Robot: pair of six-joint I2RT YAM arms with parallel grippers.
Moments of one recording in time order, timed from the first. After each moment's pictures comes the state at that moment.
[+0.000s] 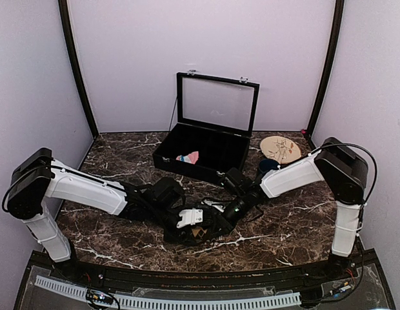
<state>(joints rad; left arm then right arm) -1.03 1.68 0.88 -0.15 0.27 0.47 0.89 1.95 1.05 -0.25 -0.80 0.04</state>
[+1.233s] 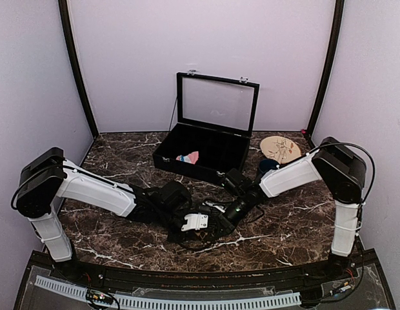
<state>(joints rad) -1.06 1.76 0.92 -0.13 0.23 0.57 0.87 1.97 1.06 -0.29 -0.87 0.04</state>
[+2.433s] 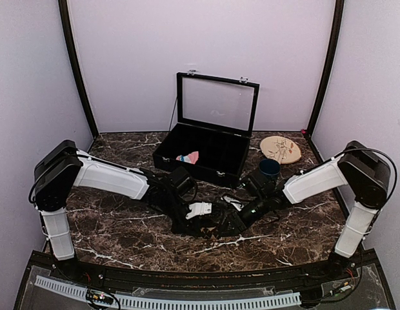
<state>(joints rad) -0.95 1.90 1.13 -0.37 0.47 0.53 0.81 1.77 0.81 -0.08 -0.71 0.21</state>
